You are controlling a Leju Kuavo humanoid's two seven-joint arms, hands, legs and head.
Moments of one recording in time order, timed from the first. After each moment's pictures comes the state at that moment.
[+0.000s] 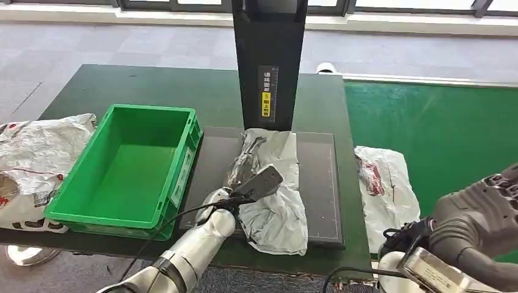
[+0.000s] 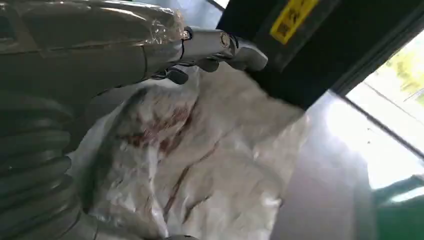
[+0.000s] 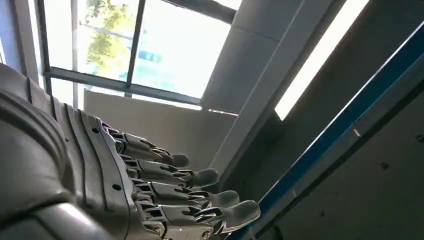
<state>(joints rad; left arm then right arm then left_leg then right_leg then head) -0.56 -0.37 -0.32 -0.57 -0.66 0.35 -0.30 -0.06 0.33 0.09 -1.98 0.73 -0.70 -0.70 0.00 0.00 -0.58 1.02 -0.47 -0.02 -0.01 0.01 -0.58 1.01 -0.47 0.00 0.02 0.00</state>
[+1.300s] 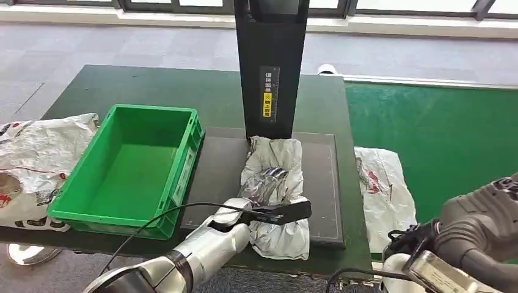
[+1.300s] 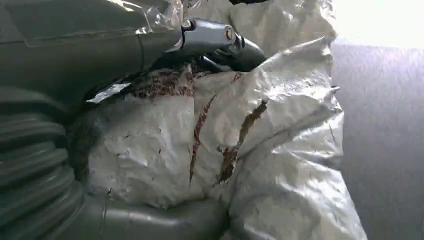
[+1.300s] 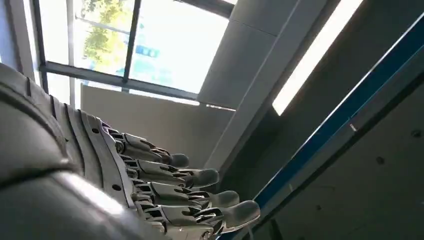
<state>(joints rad) -0.66 -0.37 -0.63 -0.34 -0.88 0.22 0.02 -0.05 0.33 0.07 -2.00 0.73 -0.70 -0.70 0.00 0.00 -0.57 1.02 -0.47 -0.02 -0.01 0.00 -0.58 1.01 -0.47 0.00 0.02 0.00</state>
